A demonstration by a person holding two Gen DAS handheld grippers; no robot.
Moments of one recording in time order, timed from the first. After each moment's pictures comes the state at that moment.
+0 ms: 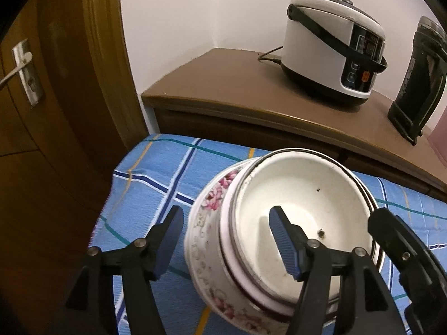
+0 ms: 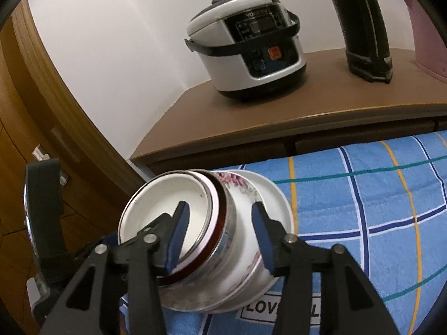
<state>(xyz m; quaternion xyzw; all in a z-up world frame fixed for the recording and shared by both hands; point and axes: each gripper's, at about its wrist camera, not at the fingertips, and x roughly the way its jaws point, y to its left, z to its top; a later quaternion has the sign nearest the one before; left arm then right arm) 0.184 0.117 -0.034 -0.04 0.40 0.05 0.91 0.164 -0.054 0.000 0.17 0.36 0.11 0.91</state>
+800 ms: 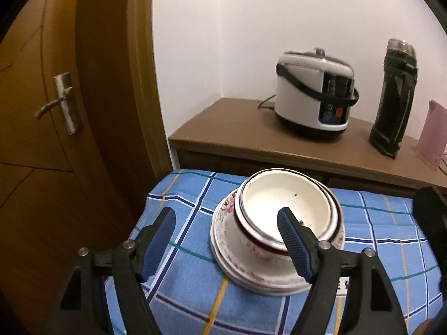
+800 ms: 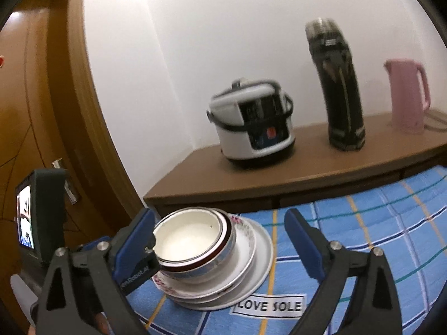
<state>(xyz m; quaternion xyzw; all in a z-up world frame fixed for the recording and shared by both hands) 0.089 0.115 0.009 -0.02 0.28 0.06 0.96 0.065 -0.049 0.057 0.11 0.17 0.08 0.98</state>
